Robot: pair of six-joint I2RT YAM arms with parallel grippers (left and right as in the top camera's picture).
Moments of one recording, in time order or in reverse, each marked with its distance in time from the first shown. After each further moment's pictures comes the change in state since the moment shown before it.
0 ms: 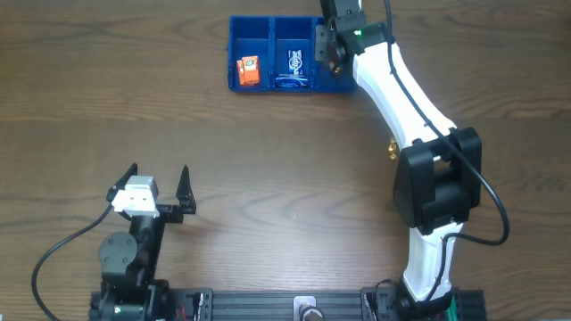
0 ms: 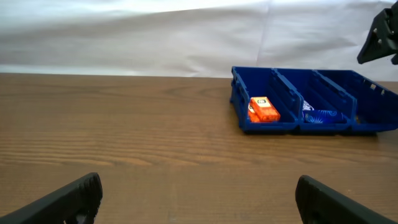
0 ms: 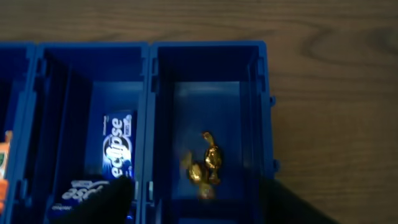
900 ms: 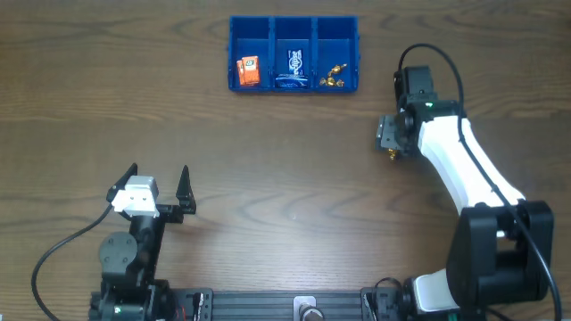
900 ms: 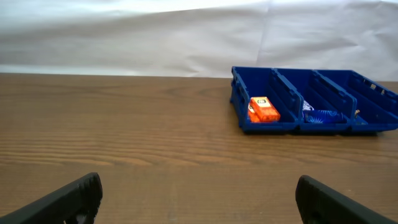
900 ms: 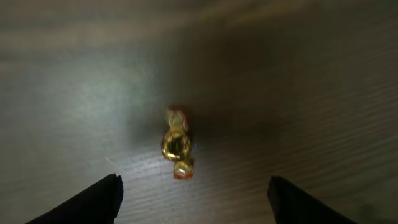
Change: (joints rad) left arm 0.000 0.000 0.000 0.000 0.000 0.000; right arm -0.235 -0.452 -0.755 -0.090 -0.022 -0.023
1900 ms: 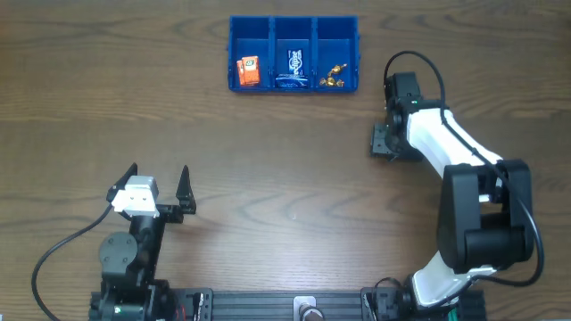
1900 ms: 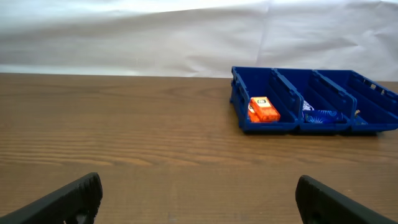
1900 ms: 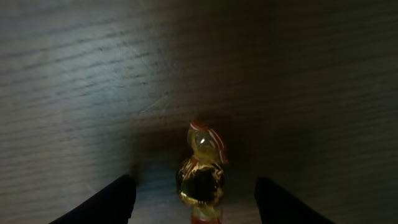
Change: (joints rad) left arm 0.000 0.000 0.000 0.000 0.000 0.000; right arm 0.000 0.180 -0.006 0.080 -0.058 -0.051
